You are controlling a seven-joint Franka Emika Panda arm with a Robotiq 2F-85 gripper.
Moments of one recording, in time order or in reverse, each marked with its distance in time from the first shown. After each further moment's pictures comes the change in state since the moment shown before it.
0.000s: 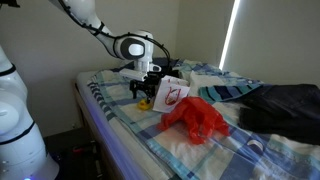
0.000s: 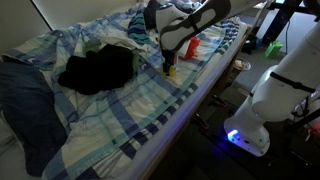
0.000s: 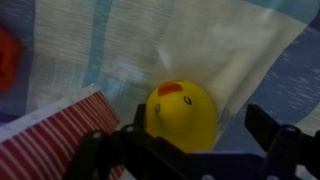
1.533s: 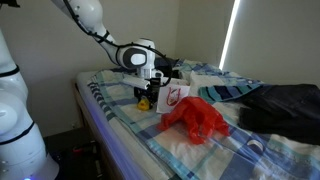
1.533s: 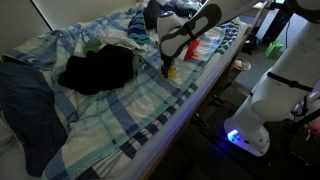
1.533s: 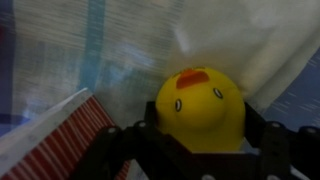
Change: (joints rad) arm -0.024 0.078 0.004 -0.018 0.000 0.154 0.000
